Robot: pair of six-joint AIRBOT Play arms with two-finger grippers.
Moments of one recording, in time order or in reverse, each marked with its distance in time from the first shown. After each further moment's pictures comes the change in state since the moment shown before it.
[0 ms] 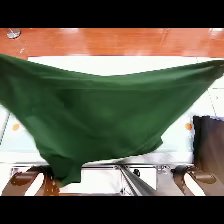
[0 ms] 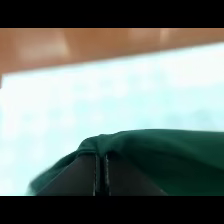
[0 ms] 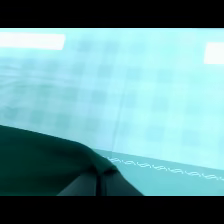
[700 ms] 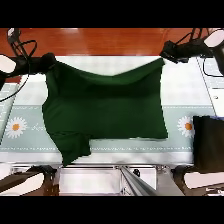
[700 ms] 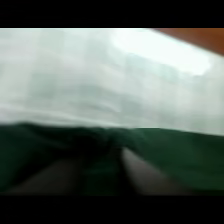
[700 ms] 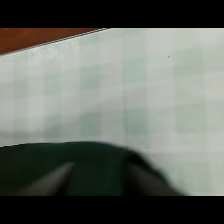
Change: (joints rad) left arm 0.000 -0.594 -0.092 -0.365 0.481 -0.211; right arm -0.019 -0.830 0.220 0.211 -0.418 0.034
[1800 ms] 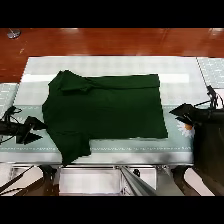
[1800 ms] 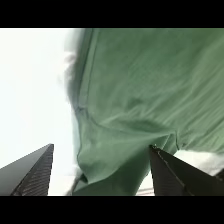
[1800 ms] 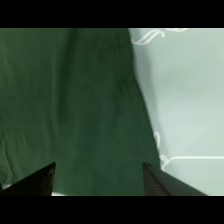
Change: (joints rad) left arm 0.711 0.122 -0.568 -0.081 -0.747 0.312; right arm -0.462 0.637 -1.043 0.259 0.251 -0.394
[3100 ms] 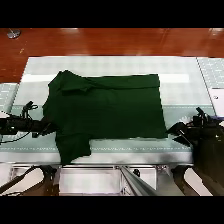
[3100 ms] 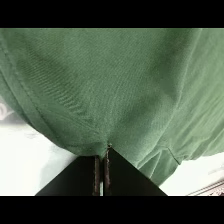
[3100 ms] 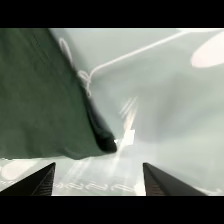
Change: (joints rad) left arm -0.241 -0.018 -0.082 -0.130 0.199 0.105; right arm -0.002 0.026 -0.177 -0.211 0.041 0.193
